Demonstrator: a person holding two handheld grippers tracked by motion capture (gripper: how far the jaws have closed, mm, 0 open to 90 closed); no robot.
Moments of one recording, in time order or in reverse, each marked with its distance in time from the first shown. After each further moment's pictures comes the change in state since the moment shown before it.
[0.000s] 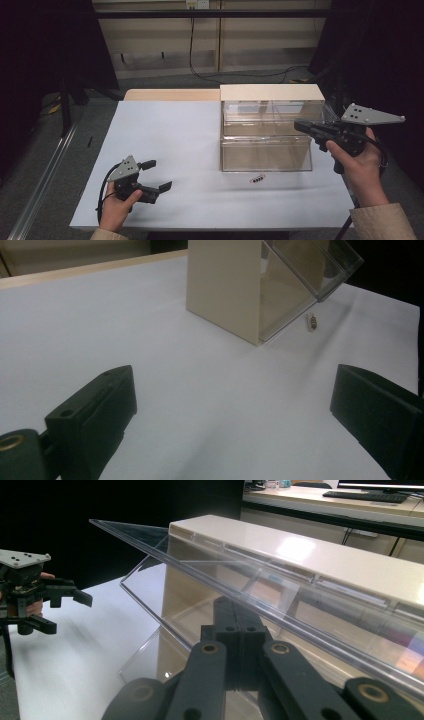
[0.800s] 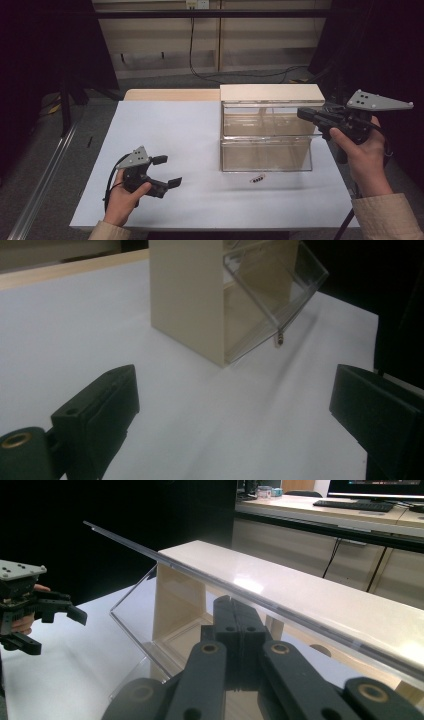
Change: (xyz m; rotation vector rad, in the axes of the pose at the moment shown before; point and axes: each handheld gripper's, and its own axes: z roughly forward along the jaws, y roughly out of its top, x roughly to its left) left arm -0.013 0.044 0.015 0.049 -0.099 -0.009; right arm -0.009 0.024 0.001 -0.026 -0.020 0.015
